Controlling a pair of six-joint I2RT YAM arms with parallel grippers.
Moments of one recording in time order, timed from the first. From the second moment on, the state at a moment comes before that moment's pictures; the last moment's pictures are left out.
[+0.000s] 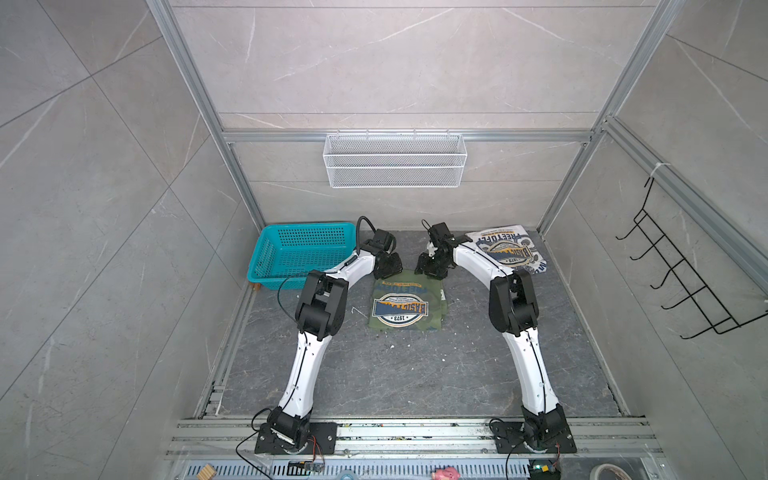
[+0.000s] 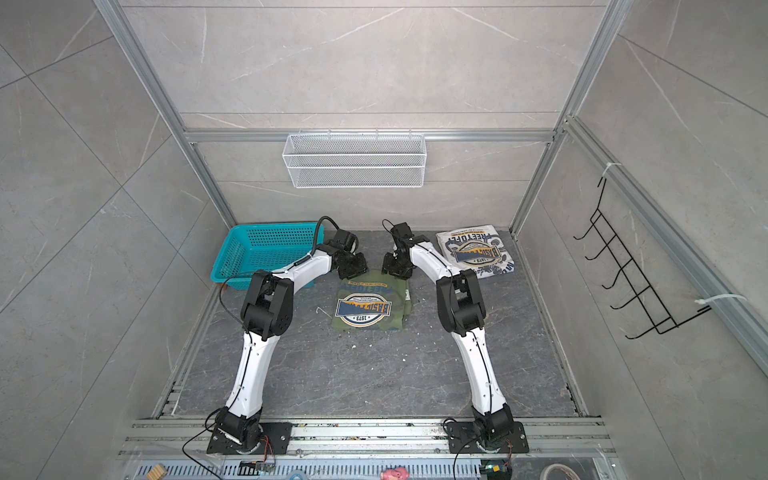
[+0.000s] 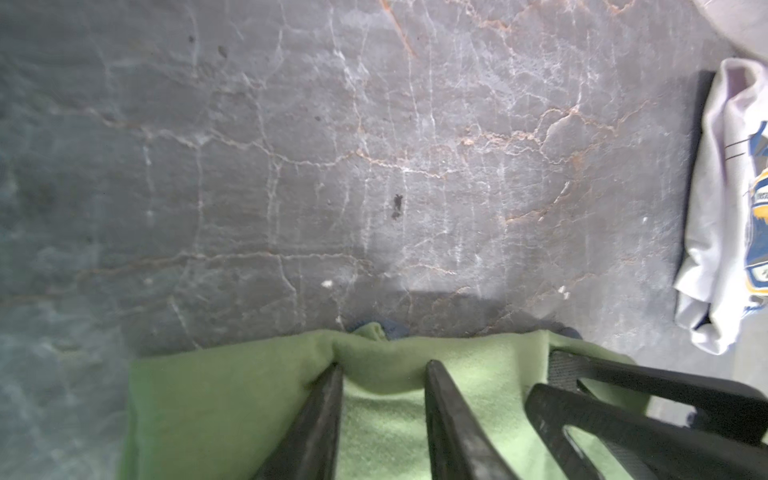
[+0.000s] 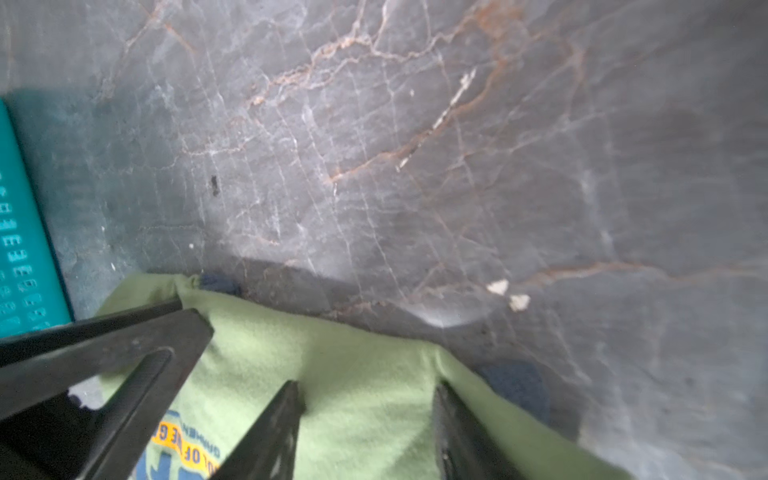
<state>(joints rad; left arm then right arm) -0.45 2.37 1.93 -0.56 0.20 -0.64 0.37 2.41 2.07 -0.82 -0.24 0.51</state>
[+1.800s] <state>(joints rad) -0.50 1.99 1.32 -0.46 0.22 -0.66 0.50 1.97 1.30 -0.51 -0.26 0.69</state>
